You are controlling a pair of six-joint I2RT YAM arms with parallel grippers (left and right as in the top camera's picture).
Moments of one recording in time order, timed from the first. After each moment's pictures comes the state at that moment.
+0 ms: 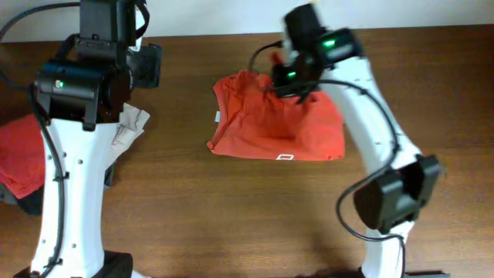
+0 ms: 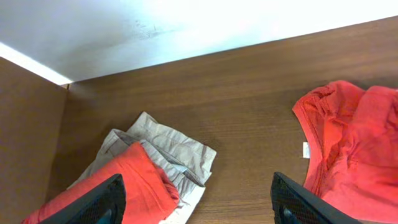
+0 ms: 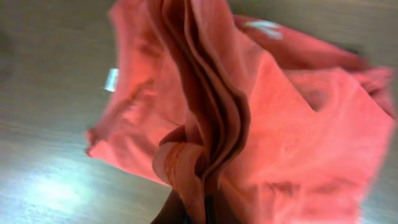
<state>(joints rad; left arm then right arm) -0.20 1.69 2.18 -1.27 -0.33 0.07 0.38 2.09 2.13 -1.23 -0.07 0.22</state>
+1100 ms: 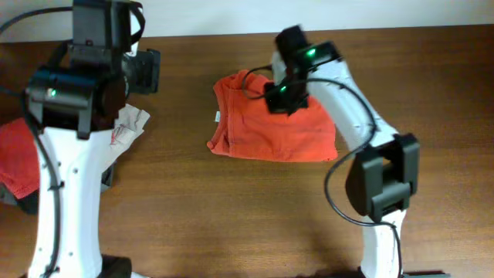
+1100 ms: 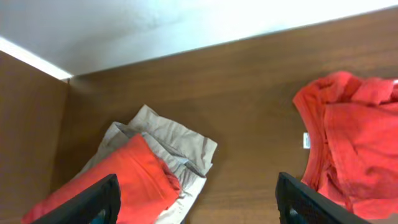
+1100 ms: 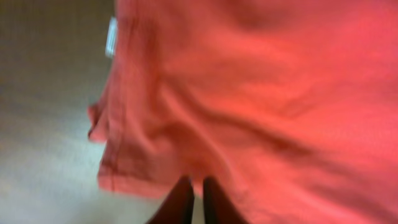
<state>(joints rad) -0.20 1.67 2.18 -1.31 -0.33 0.07 0.36 2.18 1.97 -1.14 -0.29 0.23</state>
